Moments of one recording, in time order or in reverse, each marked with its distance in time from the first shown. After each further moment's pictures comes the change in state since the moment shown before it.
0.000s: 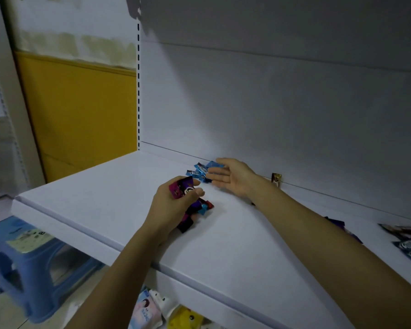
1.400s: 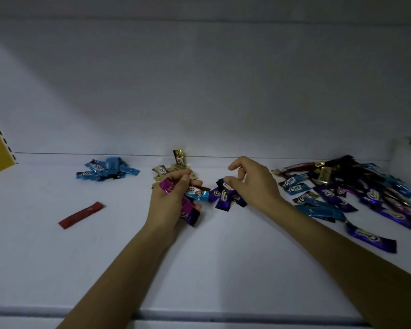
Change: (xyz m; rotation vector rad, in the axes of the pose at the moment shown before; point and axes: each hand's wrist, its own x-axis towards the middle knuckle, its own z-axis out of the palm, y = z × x) left_hand -0.031 0.013 0.197 -0.399 -0.254 -0.240; right_hand -0.140 0.038 -0.226 -0.996 0.643 -0.475
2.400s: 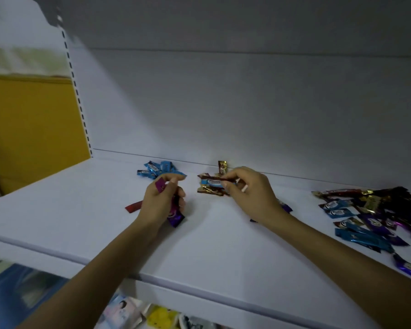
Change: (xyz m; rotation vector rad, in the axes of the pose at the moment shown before) left_hand -0.017 0.044 -0.081 0.284 0.178 0.142; right_hand -0.015 -0.080 0.028 0.321 -0.082 -0.335
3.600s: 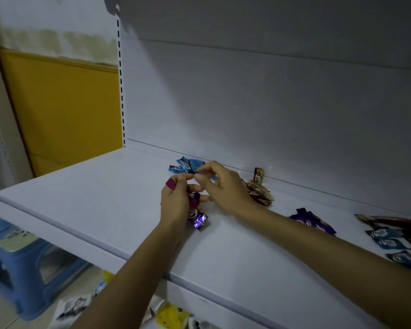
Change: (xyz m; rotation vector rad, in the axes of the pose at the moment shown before) left_hand 0.005 -0.001 -0.030 -0.337 0.268 -0.053; right_hand 0.049 -0.046 0.113 0.033 -0.252 -0.027
